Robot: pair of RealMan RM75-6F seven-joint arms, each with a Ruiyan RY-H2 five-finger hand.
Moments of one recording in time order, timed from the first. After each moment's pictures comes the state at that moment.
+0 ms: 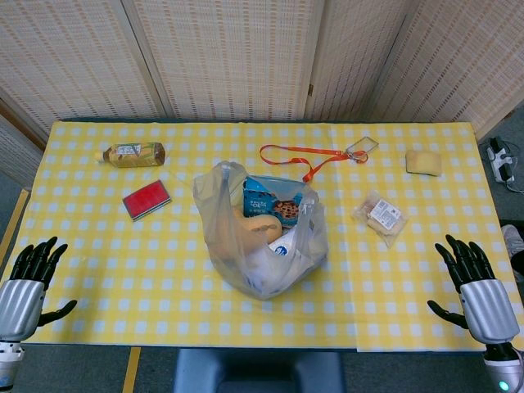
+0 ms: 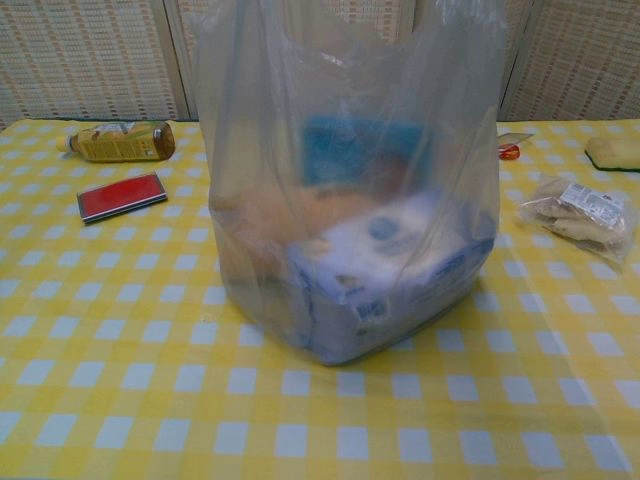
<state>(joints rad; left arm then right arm) -0.10 -1.14 -0.02 -1.57 1.60 1.54 0.03 0.05 -1.14 -0.03 -1.57 -1.67 1.63 0.03</state>
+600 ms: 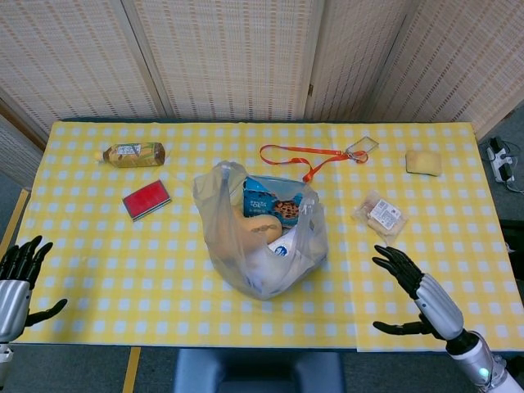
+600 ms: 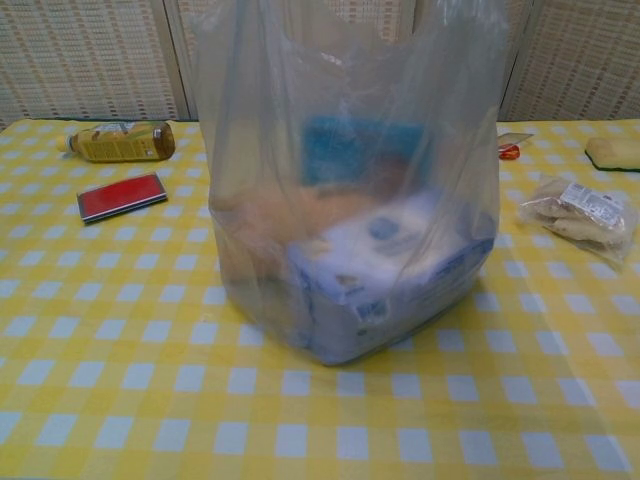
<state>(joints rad) -0.08 -1.11 -0.03 -1.58 1.57 1.56 -0.02 0.25 -1.18 -0.09 -1.46 -1.96 1.67 0.78</state>
